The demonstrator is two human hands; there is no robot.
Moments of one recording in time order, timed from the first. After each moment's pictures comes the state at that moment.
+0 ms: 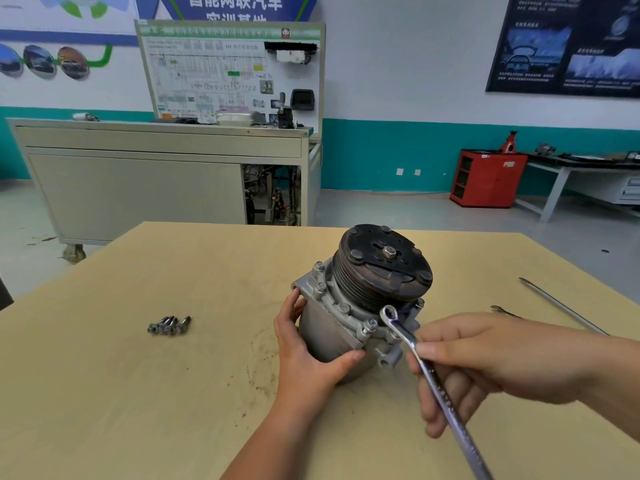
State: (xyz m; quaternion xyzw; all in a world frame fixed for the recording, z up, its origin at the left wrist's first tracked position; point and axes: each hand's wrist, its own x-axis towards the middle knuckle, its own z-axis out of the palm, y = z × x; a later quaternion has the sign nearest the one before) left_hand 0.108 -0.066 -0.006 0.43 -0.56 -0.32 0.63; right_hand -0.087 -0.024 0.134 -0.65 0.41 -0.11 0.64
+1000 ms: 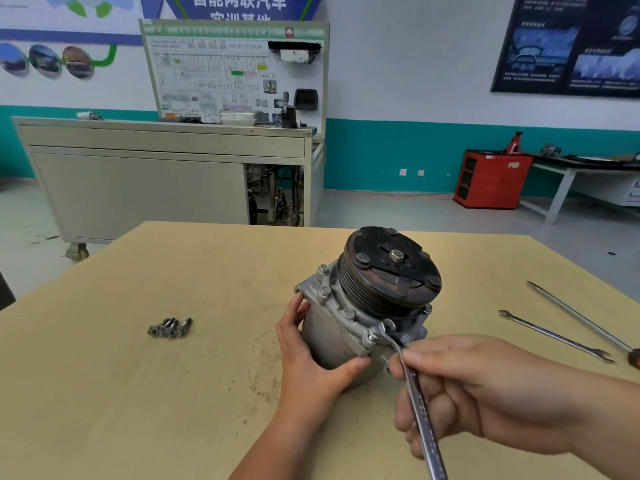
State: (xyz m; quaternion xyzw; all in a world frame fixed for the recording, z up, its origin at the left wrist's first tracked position) left_hand 0.107 -0.067 -0.008 0.43 -0.56 -0.30 0.64; right_hand -0.067 -0.012 0.125 -0.52 0.36 -0.20 0.74
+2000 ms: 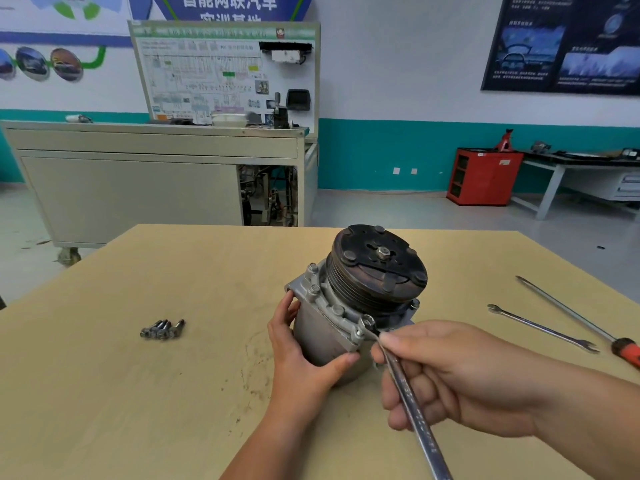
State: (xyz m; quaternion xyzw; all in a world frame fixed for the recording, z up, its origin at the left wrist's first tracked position) left_hand 0.109 -0.067 -0.010 0.42 -0.57 -0.30 0.64; right_hand -0.059 -0.009 0.125 -0.54 0.38 -0.23 0.72
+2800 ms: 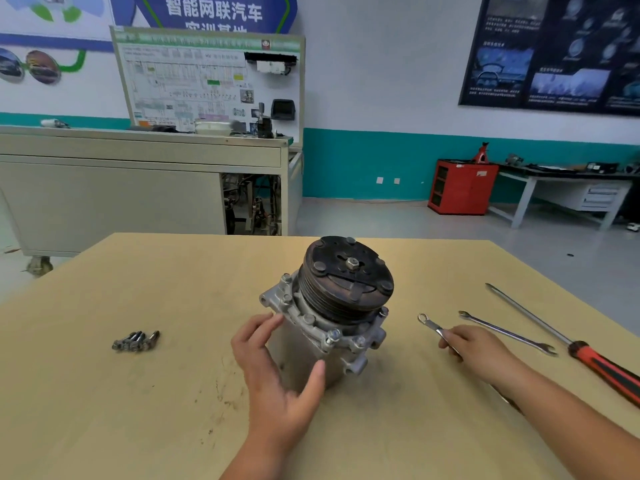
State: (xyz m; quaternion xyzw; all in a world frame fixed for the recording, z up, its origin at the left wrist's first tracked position) left_hand 0.097 -0.049 0.004 0.38 -0.60 -0.06 0.70; right_hand -0.181 -0.099 0.029 -0.58 0.72 -0.29 0.26
